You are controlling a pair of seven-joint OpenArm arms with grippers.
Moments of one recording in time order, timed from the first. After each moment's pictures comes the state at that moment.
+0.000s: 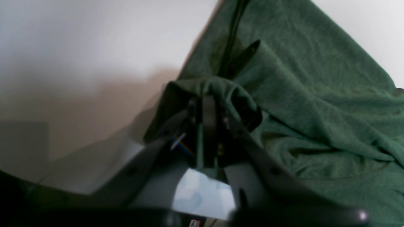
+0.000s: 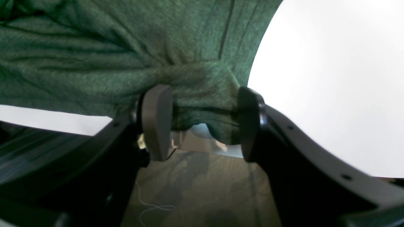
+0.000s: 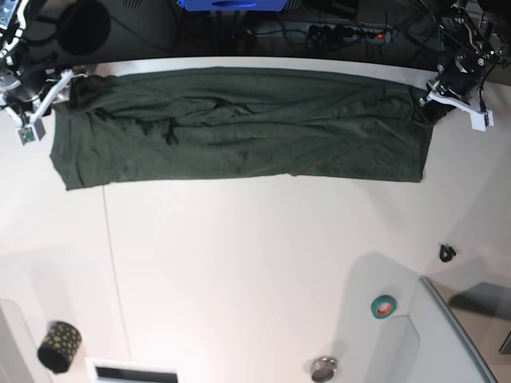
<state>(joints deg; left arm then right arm) 11.0 -8.2 -54.8 70.1 -21.6 -41.1 41.4 -22.2 4.8 33.6 96.2 6.9 40.2 -47.4</state>
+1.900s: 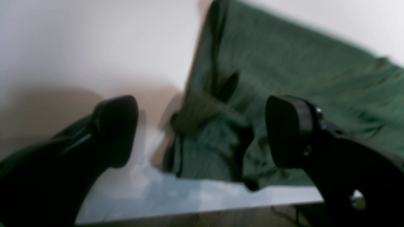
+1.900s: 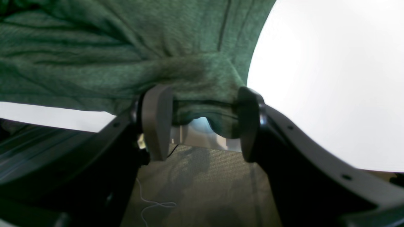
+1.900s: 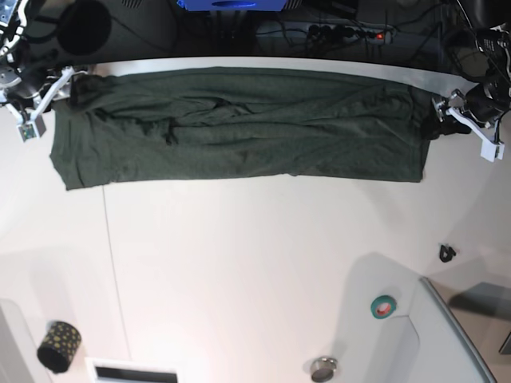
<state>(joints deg) 11.6 -24.8 -36.7 66.2 -34.7 -41.1 48.1 -23.0 4.6 33.5 96.2 6.9 40.2 -47.5</state>
